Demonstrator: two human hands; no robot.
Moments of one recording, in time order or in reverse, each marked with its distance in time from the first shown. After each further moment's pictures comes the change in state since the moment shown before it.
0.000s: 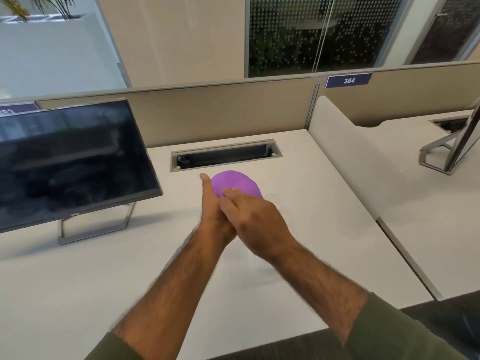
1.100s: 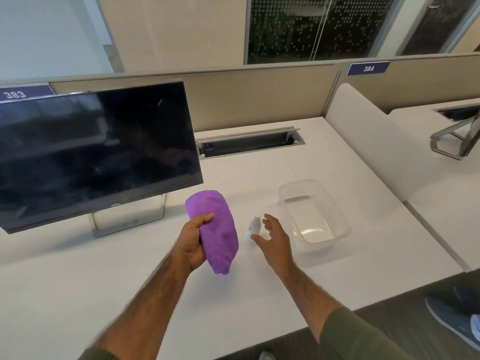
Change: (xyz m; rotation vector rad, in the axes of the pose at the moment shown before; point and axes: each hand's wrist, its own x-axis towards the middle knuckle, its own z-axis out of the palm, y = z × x) left_hand -0.003 0.099 -0.210 0.257 0.106 -0.053; right_hand -0.042 -0.108 0.161 0.850 -0.112 1.241
